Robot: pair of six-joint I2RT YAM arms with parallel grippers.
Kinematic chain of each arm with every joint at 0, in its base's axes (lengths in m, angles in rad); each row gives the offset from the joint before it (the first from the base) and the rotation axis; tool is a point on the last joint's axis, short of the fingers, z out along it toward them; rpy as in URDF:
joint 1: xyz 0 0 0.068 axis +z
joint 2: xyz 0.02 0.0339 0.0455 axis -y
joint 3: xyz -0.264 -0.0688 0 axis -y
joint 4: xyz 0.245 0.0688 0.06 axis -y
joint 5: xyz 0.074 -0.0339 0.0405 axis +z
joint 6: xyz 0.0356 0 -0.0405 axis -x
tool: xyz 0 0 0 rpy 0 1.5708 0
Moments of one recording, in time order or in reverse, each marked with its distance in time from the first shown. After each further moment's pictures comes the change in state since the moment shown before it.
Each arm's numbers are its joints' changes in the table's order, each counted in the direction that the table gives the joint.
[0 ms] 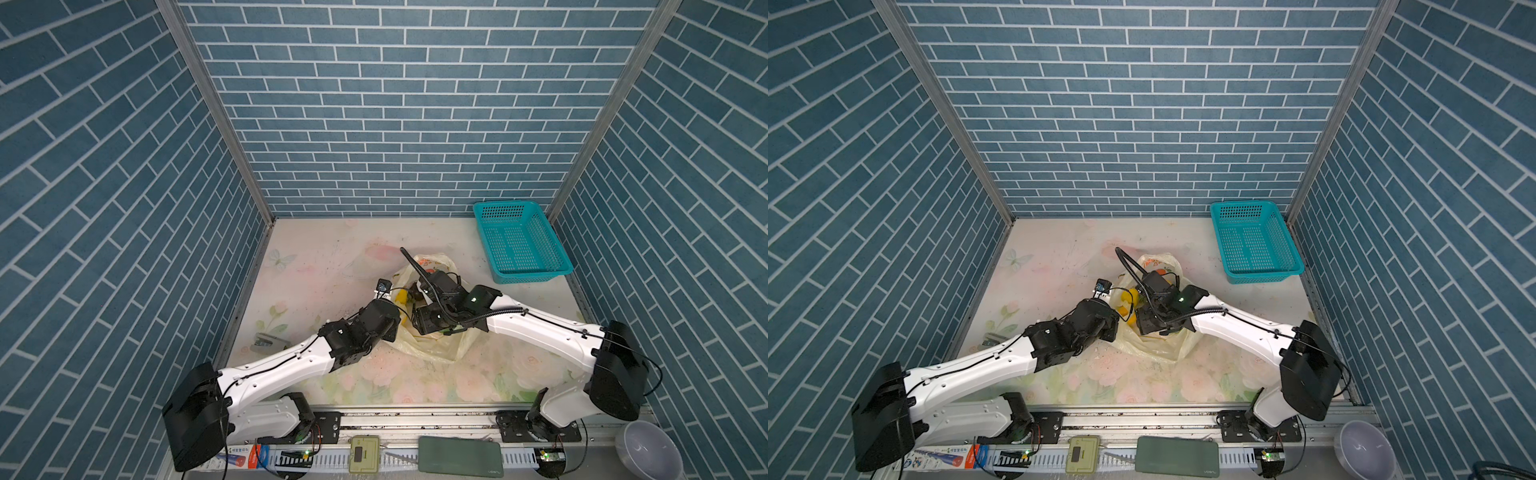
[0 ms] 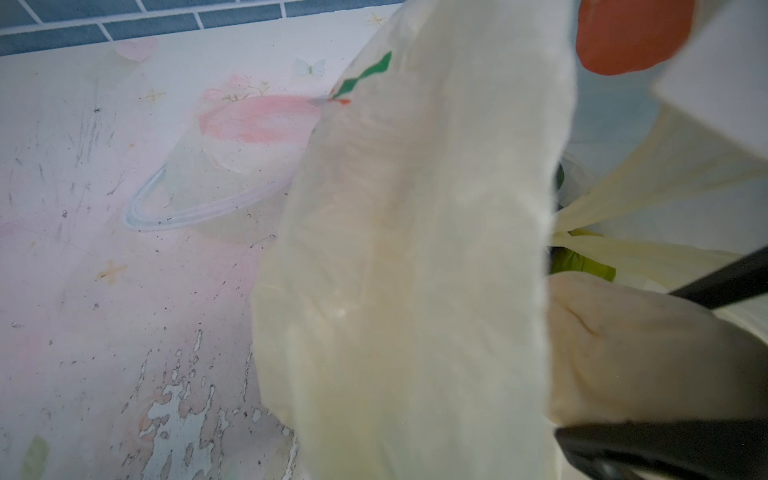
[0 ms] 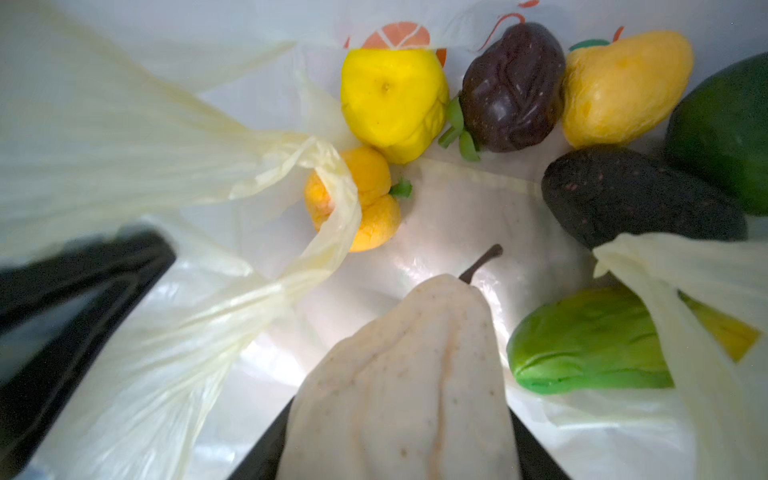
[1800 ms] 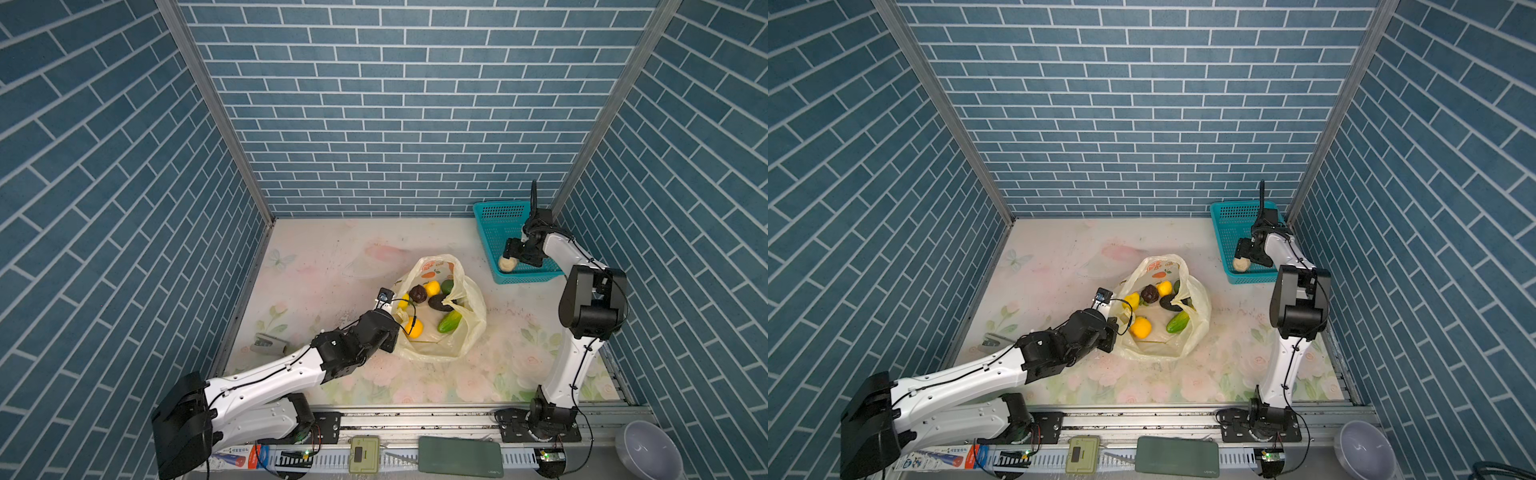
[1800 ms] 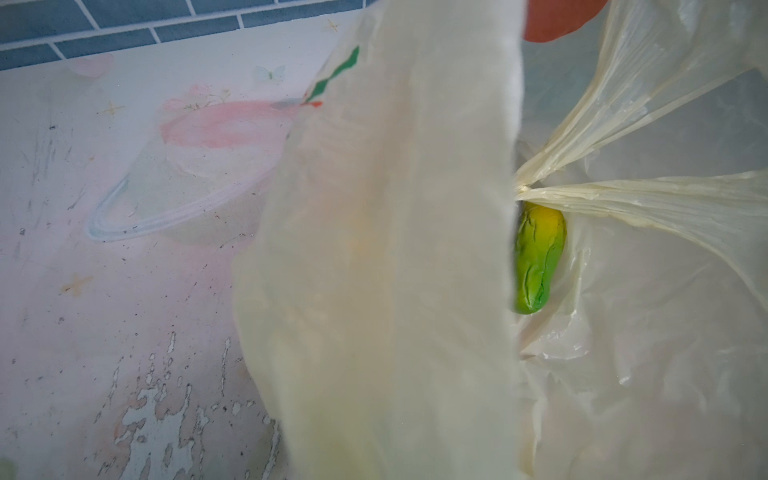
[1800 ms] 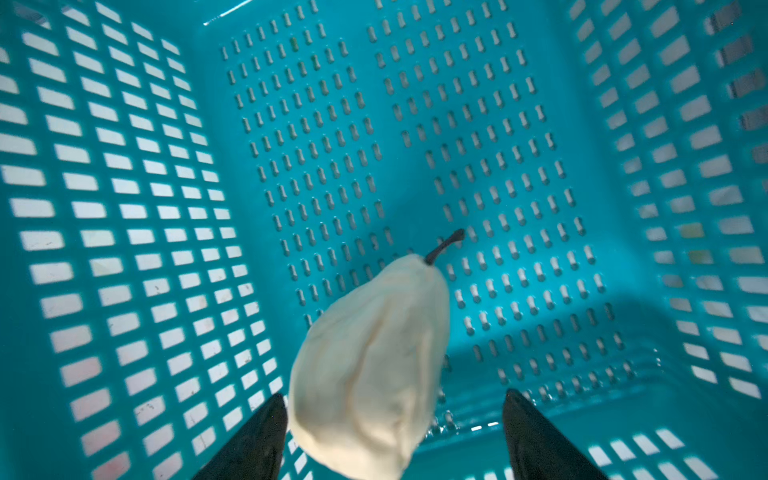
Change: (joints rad) left arm -0.058 0.096 -0.088 0.040 -0.031 -0.046; right arm -1.004 -0.562 0.488 0.020 0.030 0.367
